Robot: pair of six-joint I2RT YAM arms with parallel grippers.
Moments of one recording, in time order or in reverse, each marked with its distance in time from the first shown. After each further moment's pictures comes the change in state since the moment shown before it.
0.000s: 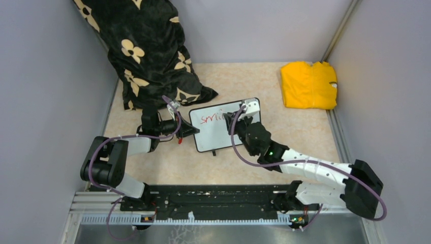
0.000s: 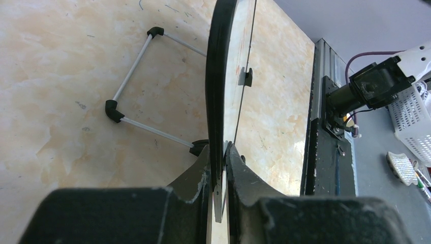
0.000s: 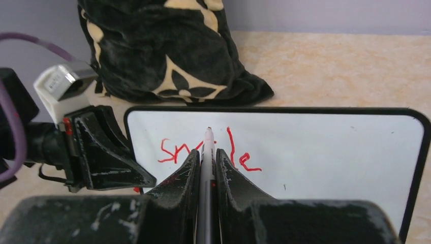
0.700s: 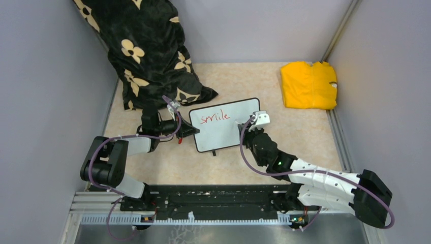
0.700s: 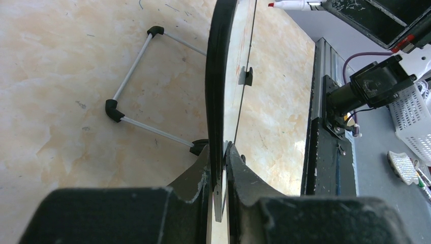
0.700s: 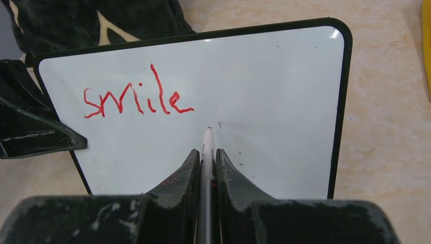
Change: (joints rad) left arm -0.001 0.000 0.000 -0.005 0.000 0.005; right arm 0.000 -0.182 -0.193 -0.097 0.124 0.031
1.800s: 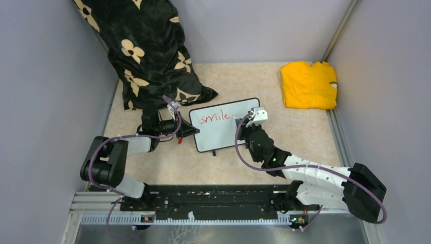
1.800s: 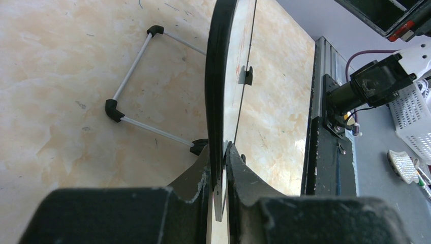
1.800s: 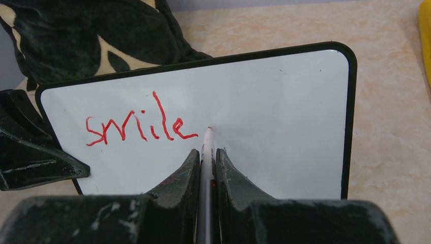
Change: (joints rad) left arm 0.000 0.000 0.005 -0.013 0.003 0.010; right arm -0.026 0.101 0.031 0.132 0.015 -0.005
